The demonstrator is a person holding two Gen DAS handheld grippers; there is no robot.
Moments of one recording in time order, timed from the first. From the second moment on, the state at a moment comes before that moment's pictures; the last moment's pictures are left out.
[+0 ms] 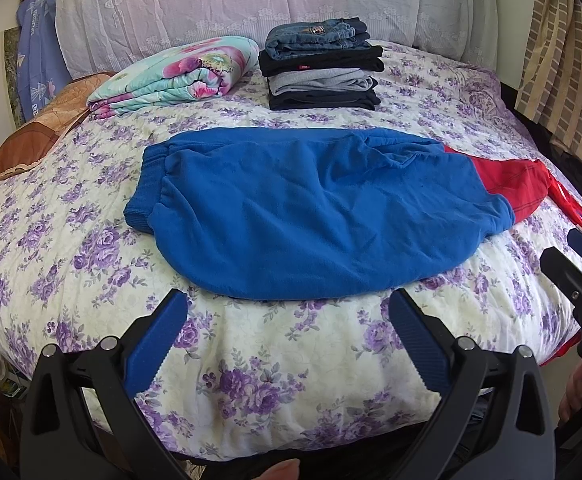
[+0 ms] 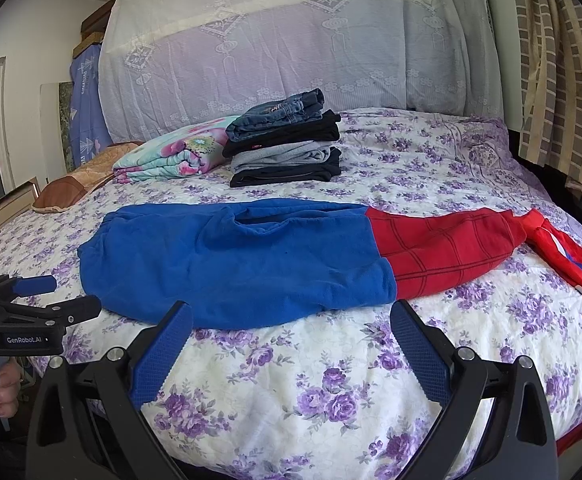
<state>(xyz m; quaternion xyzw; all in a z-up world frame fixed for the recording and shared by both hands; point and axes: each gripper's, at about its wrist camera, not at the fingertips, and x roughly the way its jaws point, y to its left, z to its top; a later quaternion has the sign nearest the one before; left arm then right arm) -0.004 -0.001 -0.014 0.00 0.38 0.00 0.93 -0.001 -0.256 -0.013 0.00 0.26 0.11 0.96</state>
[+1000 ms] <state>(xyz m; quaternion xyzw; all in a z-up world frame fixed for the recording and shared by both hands) -0.007 -0.005 -0.023 -0.01 0.38 -0.01 0.92 0.001 -0.261 -0.023 0.02 0.27 0.11 0.96</state>
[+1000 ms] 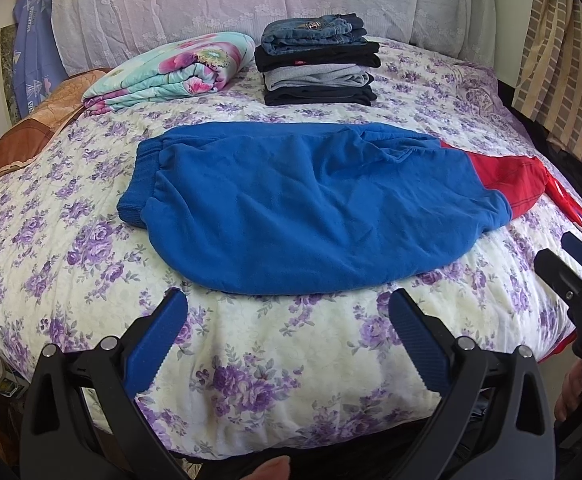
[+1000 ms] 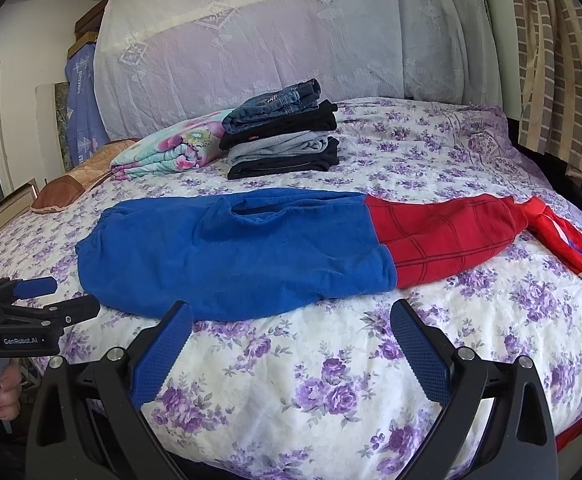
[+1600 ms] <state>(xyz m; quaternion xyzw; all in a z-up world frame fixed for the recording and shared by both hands) 0.019 0.008 -0.076 -0.14 0.48 -0.15 0.85 0.034 -0.330 -0.067 0.22 0.35 0.10 0.91</state>
